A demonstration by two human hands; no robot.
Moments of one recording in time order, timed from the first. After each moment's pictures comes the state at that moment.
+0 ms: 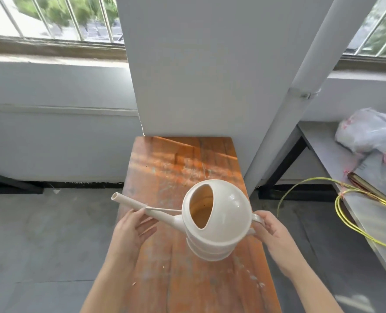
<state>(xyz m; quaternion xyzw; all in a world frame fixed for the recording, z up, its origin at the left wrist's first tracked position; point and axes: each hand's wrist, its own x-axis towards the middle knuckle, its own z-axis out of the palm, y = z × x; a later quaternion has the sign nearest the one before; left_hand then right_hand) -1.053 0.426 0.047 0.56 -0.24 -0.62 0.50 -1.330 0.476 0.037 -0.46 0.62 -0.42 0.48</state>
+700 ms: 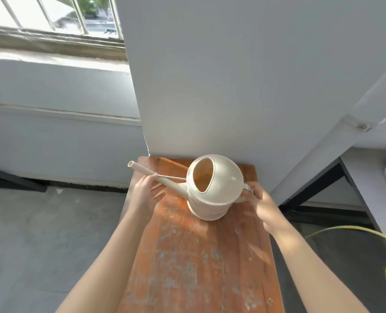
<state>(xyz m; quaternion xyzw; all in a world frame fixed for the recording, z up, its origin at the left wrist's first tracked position) -1.077 0.200 0.018 0.58 -0.20 -0.60 0.52 -1.332 0.228 0.013 -0.42 0.65 -0.37 0.51</state>
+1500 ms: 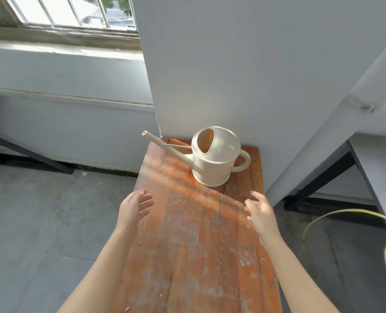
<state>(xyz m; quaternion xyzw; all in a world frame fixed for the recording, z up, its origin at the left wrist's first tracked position) -1.047 0.312 -0.006 0.68 -0.22 -0.51 0.47 -1.325 0.319 -0.007 -0.40 0.71 -0.36 0.46</state>
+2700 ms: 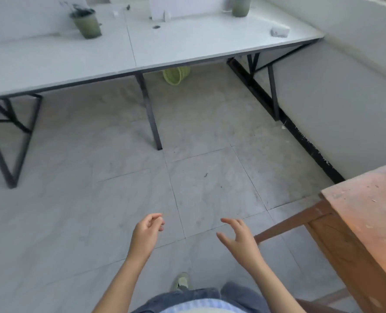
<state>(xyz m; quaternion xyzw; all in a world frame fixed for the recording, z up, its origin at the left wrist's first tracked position) -0.935 1.035 -0.037 0.81 0.08 -0.20 0.54 -1.034 0.835 -0.054 -0.86 0.24 0.06 0.45</state>
